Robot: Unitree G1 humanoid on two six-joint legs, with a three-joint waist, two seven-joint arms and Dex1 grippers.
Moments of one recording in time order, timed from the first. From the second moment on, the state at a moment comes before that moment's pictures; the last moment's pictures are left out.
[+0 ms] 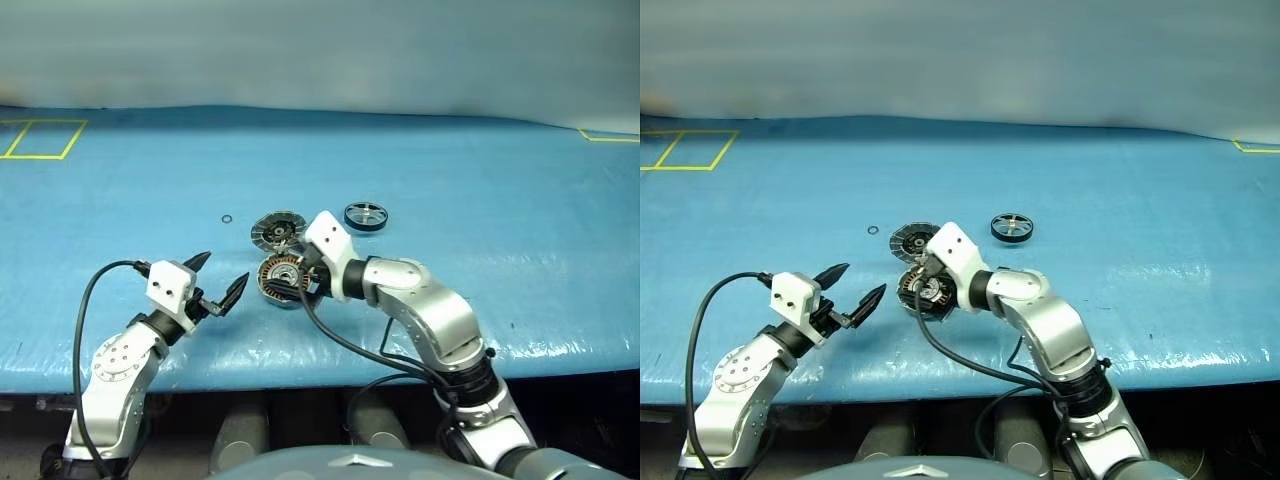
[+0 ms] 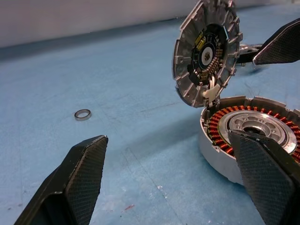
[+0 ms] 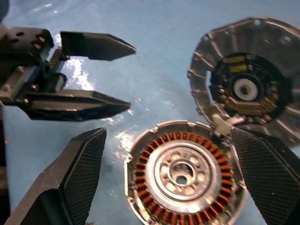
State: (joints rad) left arm 0.19 0.42 0.10 -0.34 -0.31 0.22 -0.53; right arm -0.37 -0.18 0.30 -0.44 0.15 0.97 0.65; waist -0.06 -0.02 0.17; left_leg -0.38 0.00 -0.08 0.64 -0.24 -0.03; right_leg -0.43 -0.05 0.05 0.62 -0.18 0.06
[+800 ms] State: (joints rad) left arm -0.26 0.43 0.14 0.21 -0.22 0.16 -0.47; right arm -0.17 -0.24 0.13 -0.17 0.27 0.48 0.66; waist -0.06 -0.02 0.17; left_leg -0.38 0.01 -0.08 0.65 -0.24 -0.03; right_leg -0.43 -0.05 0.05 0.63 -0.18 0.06
